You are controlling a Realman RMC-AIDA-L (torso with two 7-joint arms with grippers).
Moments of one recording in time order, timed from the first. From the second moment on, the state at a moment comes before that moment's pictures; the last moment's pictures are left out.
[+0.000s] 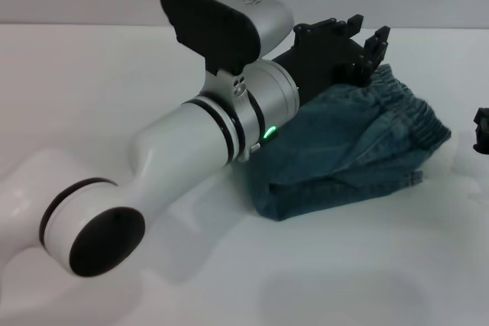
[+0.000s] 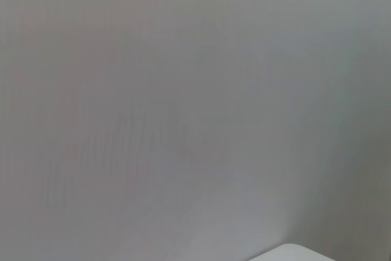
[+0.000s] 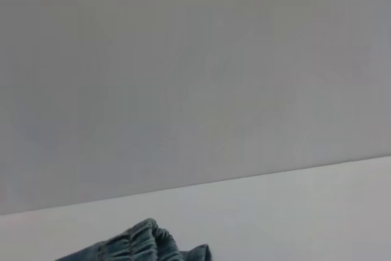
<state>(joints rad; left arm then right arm) -0.52 -2.07 -0.87 -1.16 2.45 0.17 0.08 -0.11 2.06 1.42 1.22 -0.77 0.22 -1.94</state>
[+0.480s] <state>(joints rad) -0.40 -2.06 -0.84 -1.11 2.46 0.26 0.09 -0.15 2.08 1.44 1.20 -0.83 0.45 -2.06</state>
